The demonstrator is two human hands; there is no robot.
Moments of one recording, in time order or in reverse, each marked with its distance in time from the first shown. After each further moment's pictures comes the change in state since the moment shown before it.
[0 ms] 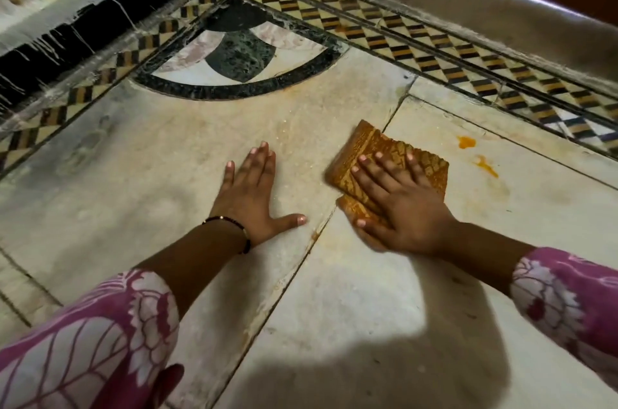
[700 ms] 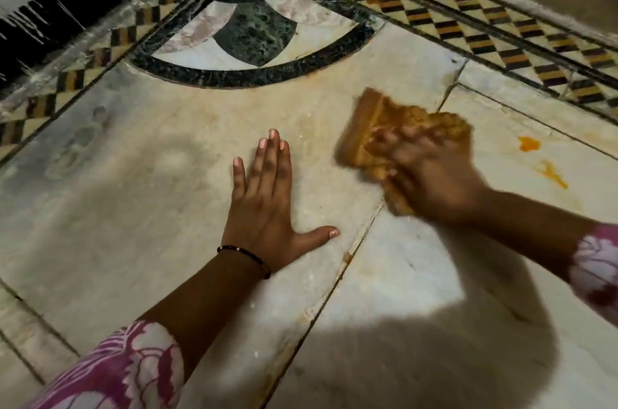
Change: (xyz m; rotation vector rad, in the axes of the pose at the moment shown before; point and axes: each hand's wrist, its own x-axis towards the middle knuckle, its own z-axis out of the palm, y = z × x) left_hand 0.000 -0.002 0.014 -0.028 0.259 -0.004; right_hand 0.068 0.012 -0.015 0.139 0.123 -0.025
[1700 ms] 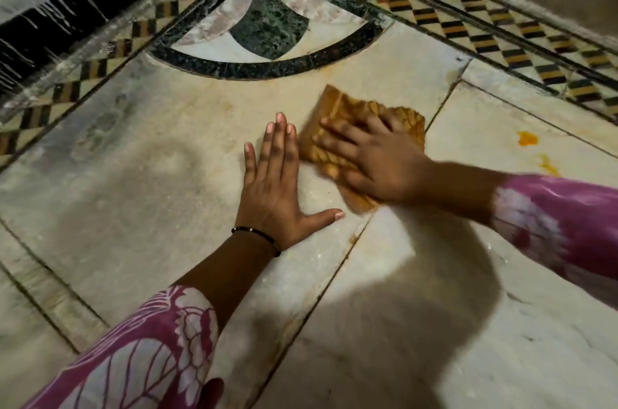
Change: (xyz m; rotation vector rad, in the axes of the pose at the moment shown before) left_hand -0.004 0.001 -0.006 -0.099 0.085 -0.009; right_hand 0.042 -0.050 -0.005 -0.218 -0.120 -0.192
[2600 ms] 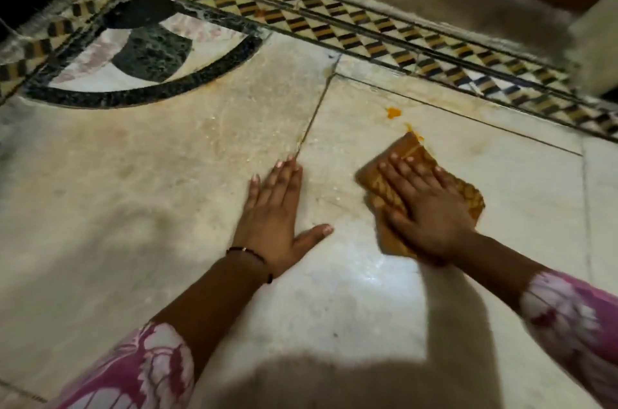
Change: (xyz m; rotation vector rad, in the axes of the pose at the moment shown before) left_hand -0.016 0.102 0.019 -0.119 -0.248 0.265; right_hand -0.219 0.017 0.055 0.237 0.037 0.697
